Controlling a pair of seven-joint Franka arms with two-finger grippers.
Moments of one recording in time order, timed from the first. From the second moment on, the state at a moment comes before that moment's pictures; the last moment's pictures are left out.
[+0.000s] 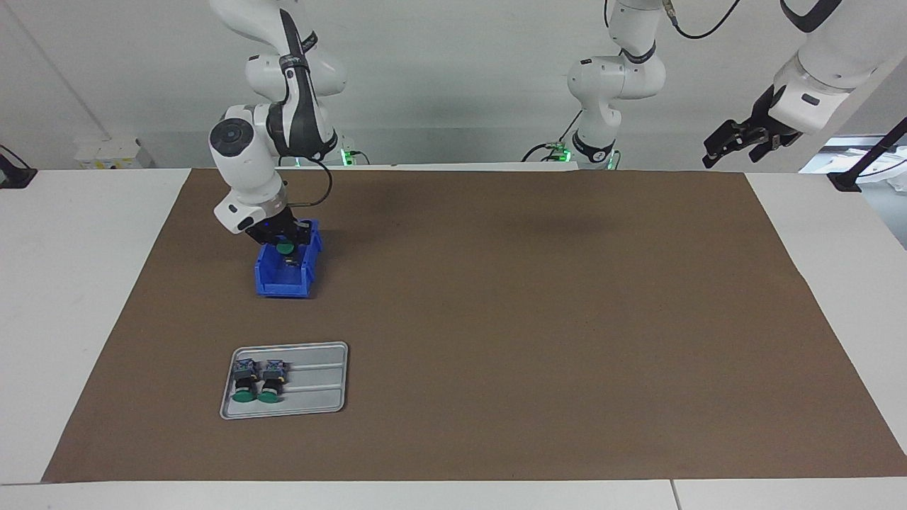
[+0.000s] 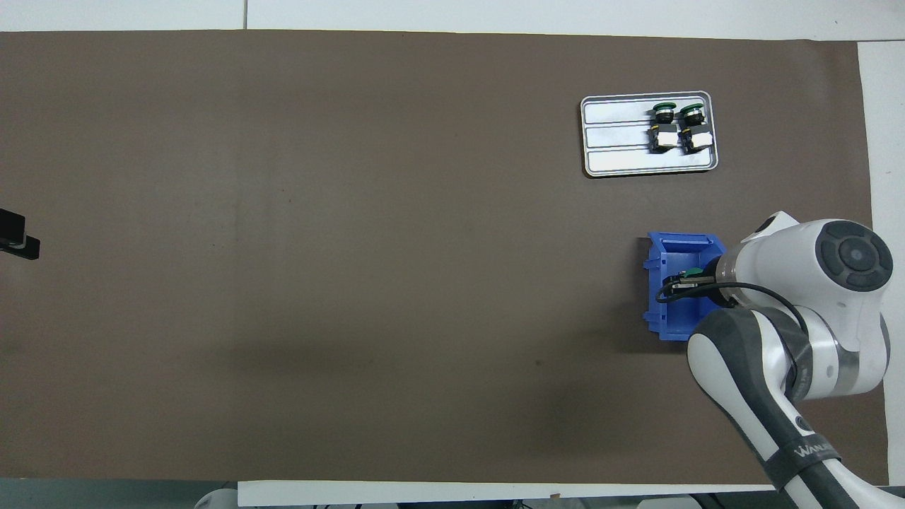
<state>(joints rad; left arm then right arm) -0.07 -0.08 0.04 -1.59 -0.01 1.33 -0.07 0.02 -0.14 0.03 -2.45 -0.03 2.24 0.07</state>
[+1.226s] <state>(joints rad) -0.06 -0.10 0.03 -1.64 -0.01 1.39 -0.04 0.02 -0.14 0.03 -2.43 -0.03 2.23 0.07</state>
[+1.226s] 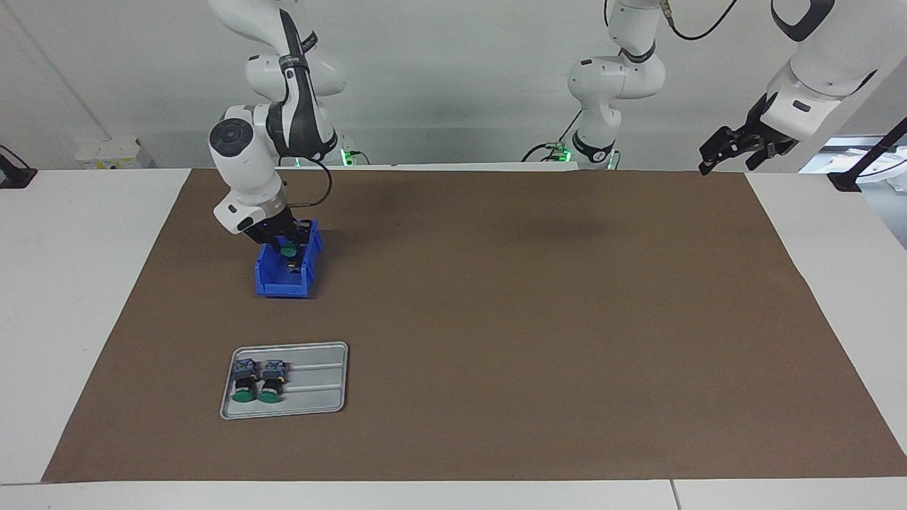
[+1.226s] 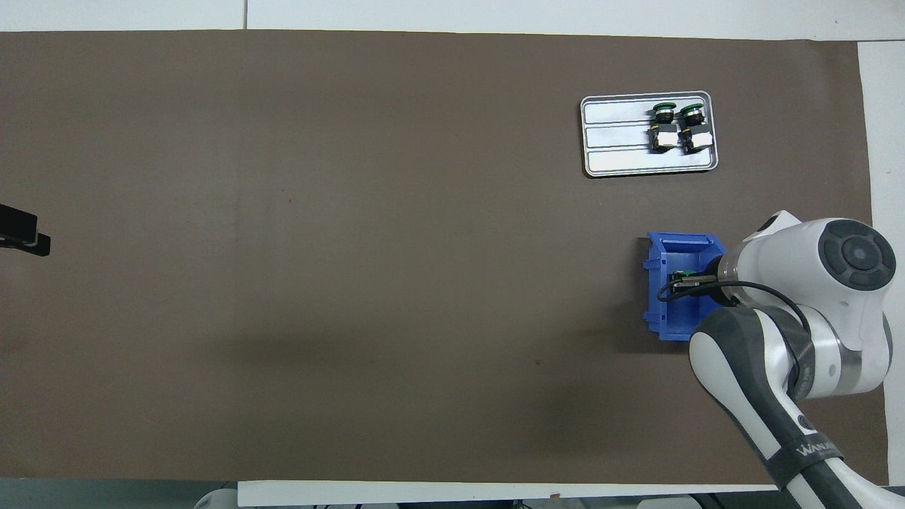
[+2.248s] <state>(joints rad) -0.06 -0.10 0.03 -1.65 -0.01 1.42 -0.04 -0.02 -0.04 0.03 -1.56 -0.03 1.43 0.04</state>
